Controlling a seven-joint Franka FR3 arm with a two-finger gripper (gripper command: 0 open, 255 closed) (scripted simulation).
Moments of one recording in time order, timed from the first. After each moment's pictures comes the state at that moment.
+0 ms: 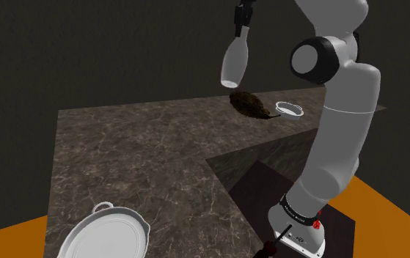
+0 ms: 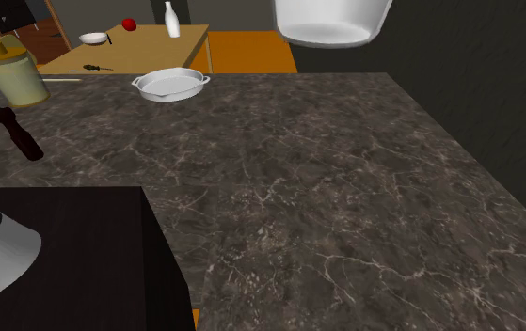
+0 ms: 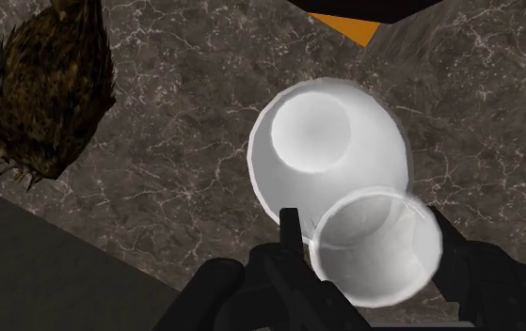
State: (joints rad) arm -0.17 0.32 -0.19 -0.76 0.01 1.02 -0.51
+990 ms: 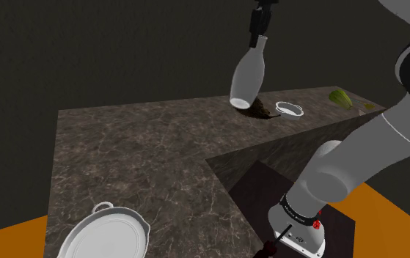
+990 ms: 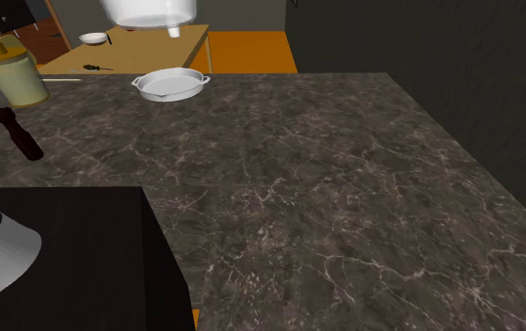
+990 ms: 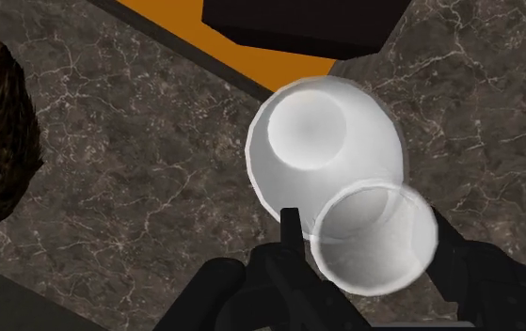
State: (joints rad) arm 0.00 -0.31 -0.05 -1.54 -0.05 1.17 -0.24
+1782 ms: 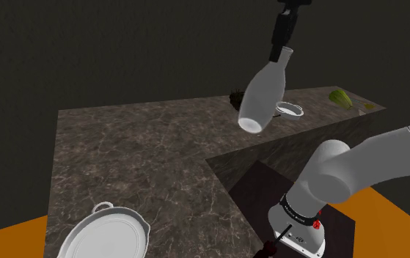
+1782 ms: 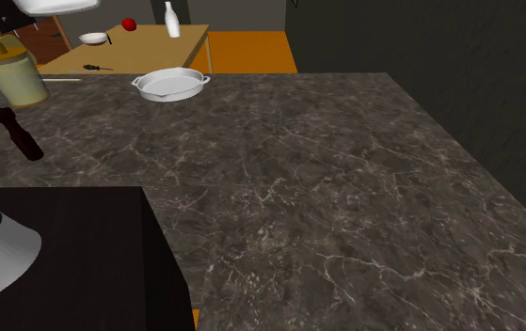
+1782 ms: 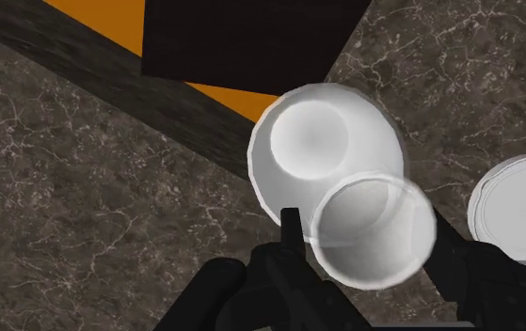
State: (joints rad) arm 0.05 -0.61 0.12 -1.76 0.05 1.09 0.00
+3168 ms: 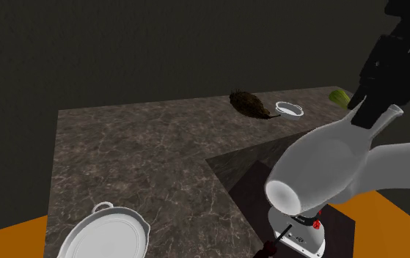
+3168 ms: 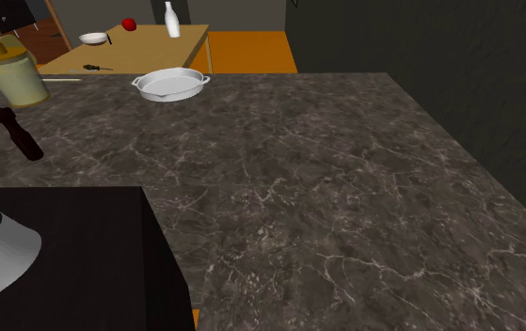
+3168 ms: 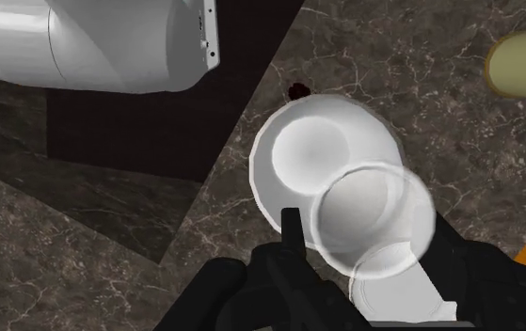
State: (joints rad) arm 0.07 -0.85 0.48 -1.75 0.44 0.93 0.48
